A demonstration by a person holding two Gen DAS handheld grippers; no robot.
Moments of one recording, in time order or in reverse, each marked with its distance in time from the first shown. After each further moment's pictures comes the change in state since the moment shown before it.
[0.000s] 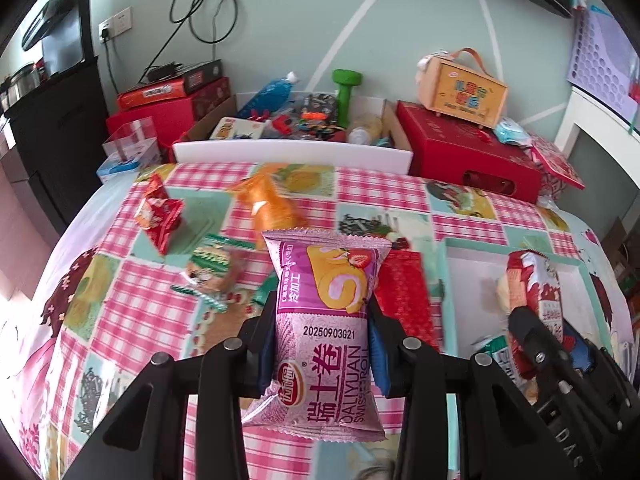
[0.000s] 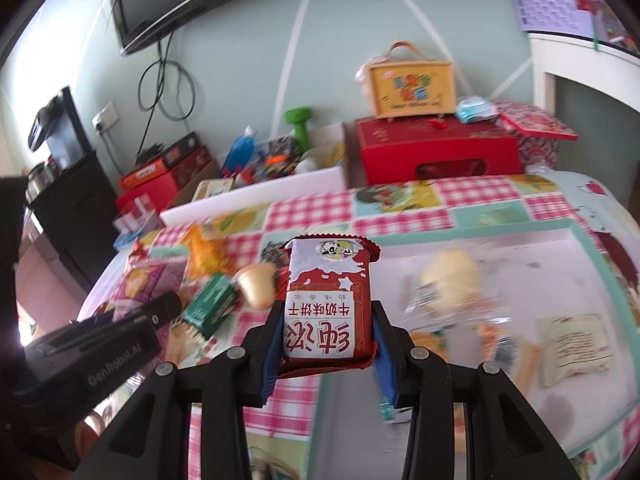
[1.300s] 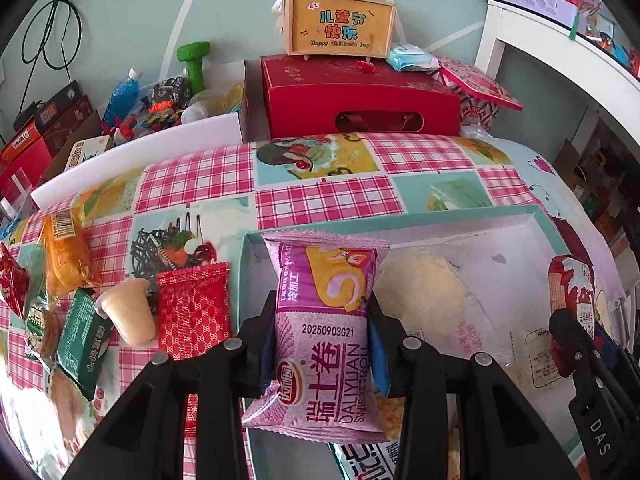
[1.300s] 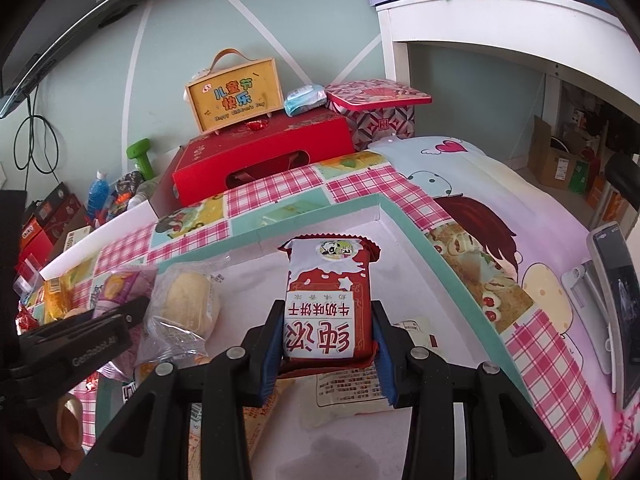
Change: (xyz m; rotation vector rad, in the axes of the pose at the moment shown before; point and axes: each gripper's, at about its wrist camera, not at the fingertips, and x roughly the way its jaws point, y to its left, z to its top) left arm 0.083 -0.146 0.008 0.232 0.119 -0.185; right arm -0.006 -0.156 -0.003 0.201 -0.004 -0.347
